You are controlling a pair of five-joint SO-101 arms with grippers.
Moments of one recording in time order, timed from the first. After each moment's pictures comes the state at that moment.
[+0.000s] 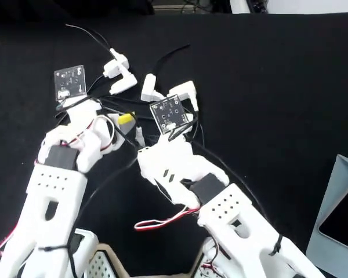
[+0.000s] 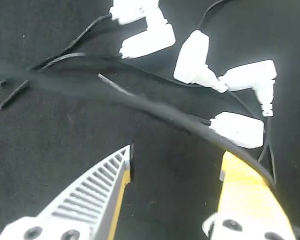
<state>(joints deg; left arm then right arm) 5.5 -44.5 47.3 49.6 18.5 -37.9 -47.2 63.3 30.5 -11.6</state>
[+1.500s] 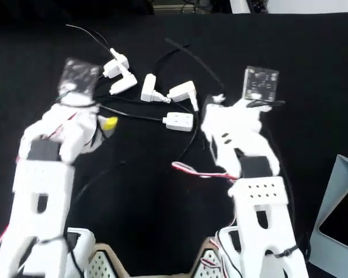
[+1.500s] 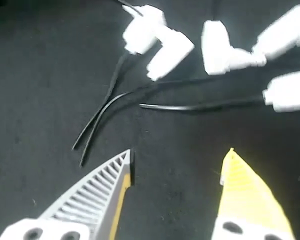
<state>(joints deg) -1.6 -40.0 39.0 54.7 -17.5 -3.6 -47.3 57.2 29.1 -12.8</state>
